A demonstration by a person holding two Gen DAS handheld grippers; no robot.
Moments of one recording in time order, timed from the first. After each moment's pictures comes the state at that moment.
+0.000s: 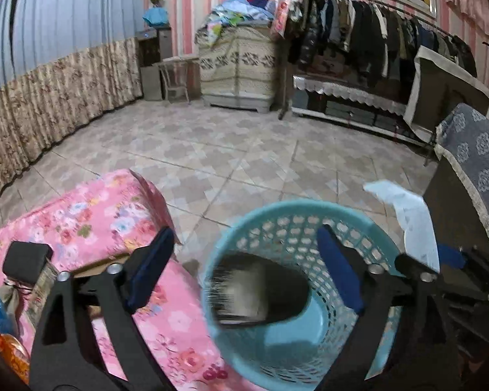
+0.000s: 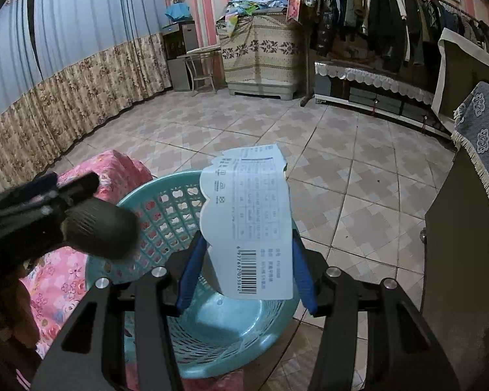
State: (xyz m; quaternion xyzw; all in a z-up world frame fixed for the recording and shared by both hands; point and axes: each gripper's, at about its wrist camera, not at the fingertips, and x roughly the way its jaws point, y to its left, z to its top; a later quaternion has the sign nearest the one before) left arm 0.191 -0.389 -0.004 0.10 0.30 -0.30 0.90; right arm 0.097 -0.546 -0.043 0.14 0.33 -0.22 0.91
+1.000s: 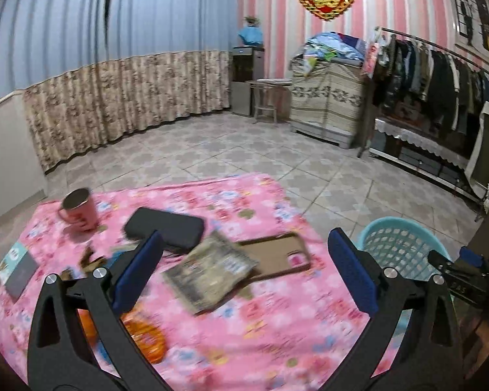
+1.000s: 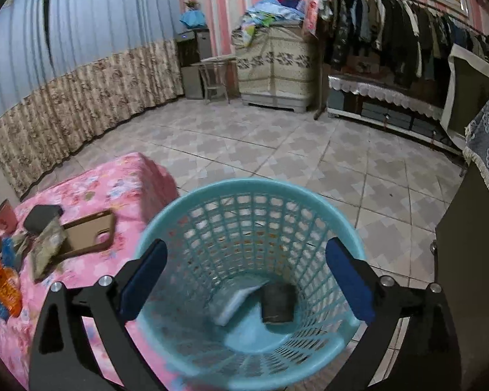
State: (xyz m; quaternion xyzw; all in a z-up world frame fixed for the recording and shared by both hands) left arm 0.166 -0.177 0.042 0.03 0.27 -0.14 0.95; right arm 0.113 -0.468 -0.030 0.11 0.31 -0.20 0.93
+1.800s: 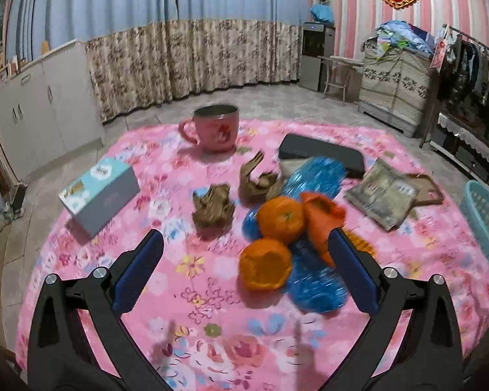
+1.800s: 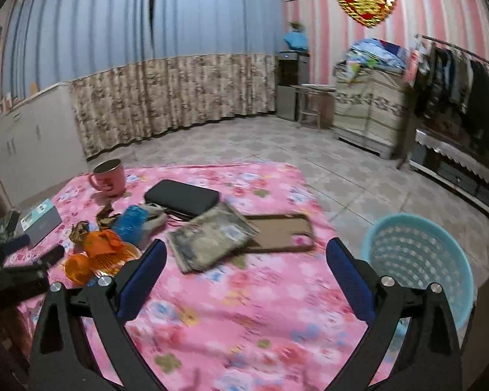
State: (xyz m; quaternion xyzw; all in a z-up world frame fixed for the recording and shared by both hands) left arm 0.170 0.034 -0.052 0.01 0.34 -0.01 0.94; right arm 0.148 -0.242 0.001 0.01 0.27 -0.03 0.96
